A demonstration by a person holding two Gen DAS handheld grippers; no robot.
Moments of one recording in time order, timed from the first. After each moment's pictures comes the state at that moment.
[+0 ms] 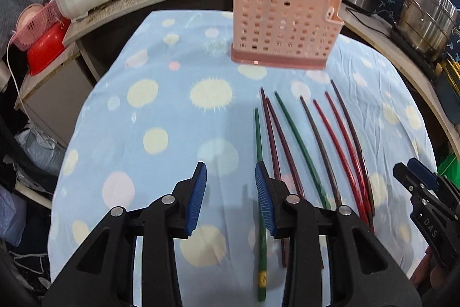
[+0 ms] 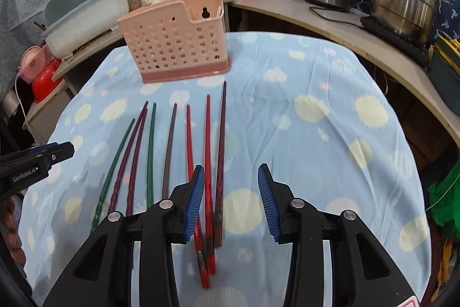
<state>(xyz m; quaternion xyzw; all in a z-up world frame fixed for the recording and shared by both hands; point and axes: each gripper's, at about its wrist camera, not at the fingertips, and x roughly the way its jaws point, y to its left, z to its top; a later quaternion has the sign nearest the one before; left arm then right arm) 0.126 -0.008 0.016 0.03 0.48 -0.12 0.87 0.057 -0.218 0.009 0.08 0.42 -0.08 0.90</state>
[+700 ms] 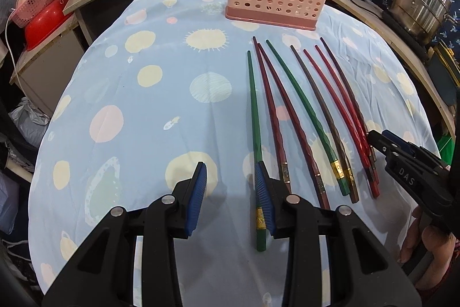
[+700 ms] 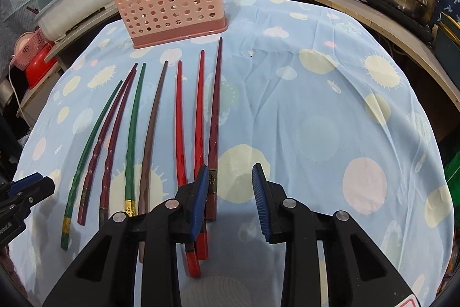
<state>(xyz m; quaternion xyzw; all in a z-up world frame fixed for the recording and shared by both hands) 0.074 0.001 -0.014 0.02 0.50 -0.13 0.85 0.052 -0.215 -0.035 0.09 0.46 -0.08 0.88</state>
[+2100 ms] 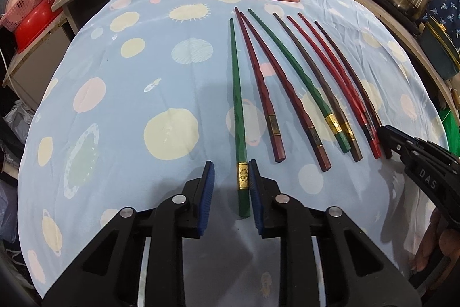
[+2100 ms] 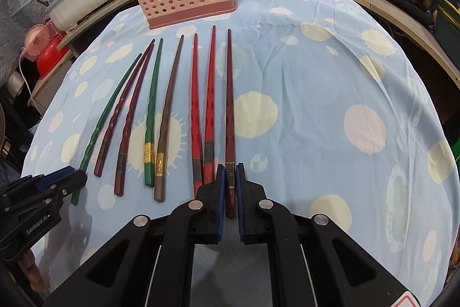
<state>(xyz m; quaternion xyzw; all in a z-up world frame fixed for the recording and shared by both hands) 0.046 -0.006 -0.040 0.05 0.51 -0.16 0.84 0.007 -0.202 -0.036 0.11 0.48 -0.06 0.87</state>
